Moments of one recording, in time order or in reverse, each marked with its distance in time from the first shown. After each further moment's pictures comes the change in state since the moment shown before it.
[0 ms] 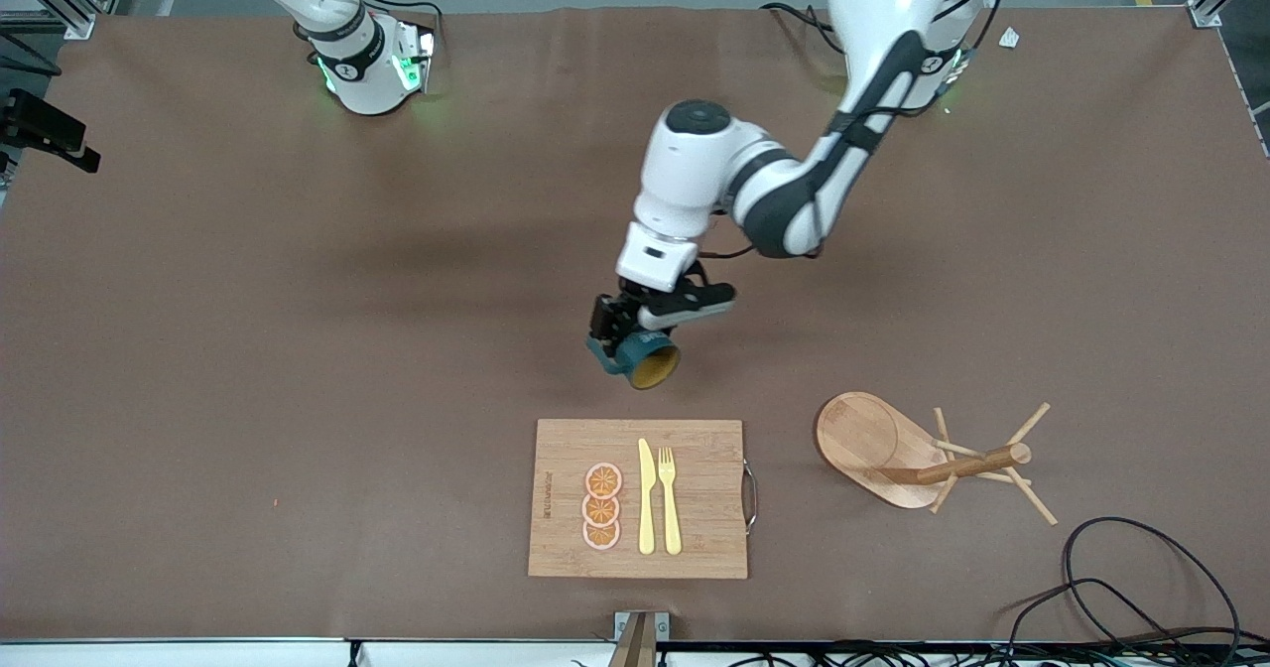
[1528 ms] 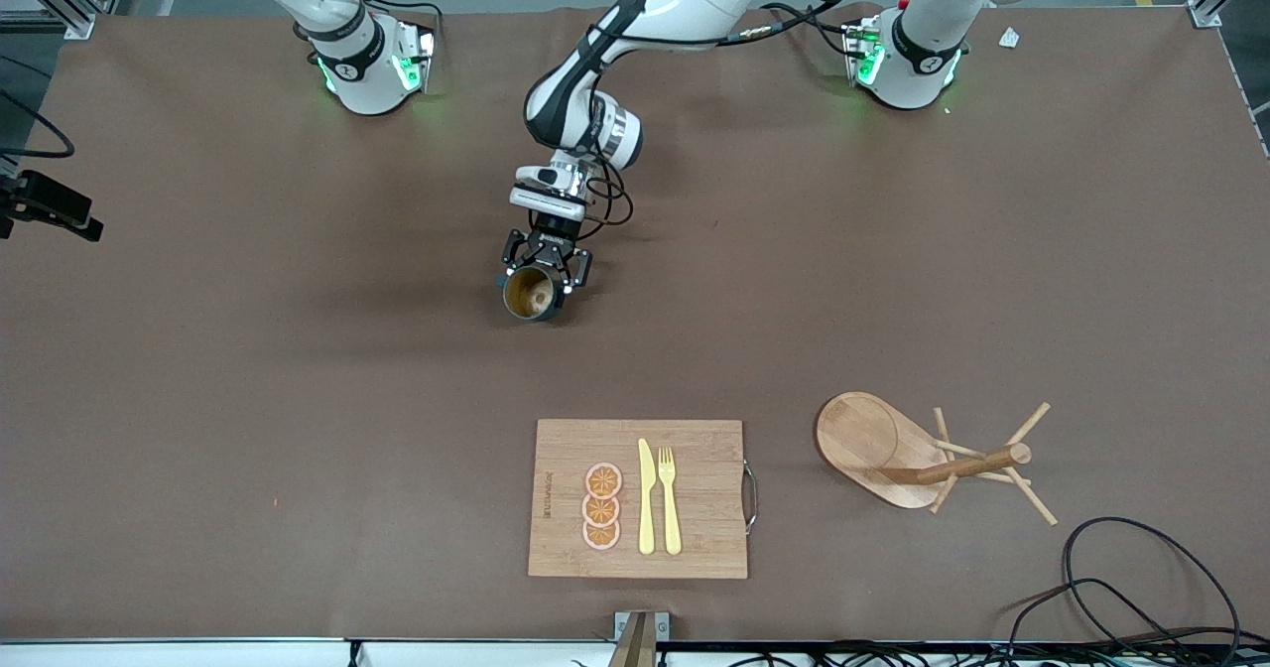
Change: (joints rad) left arm -0.646 0.424 0.353 0.231 1.239 -0.337 -0.884; right arm -0.010 0.113 -0.015 -0.001 -0.010 0.143 0.000
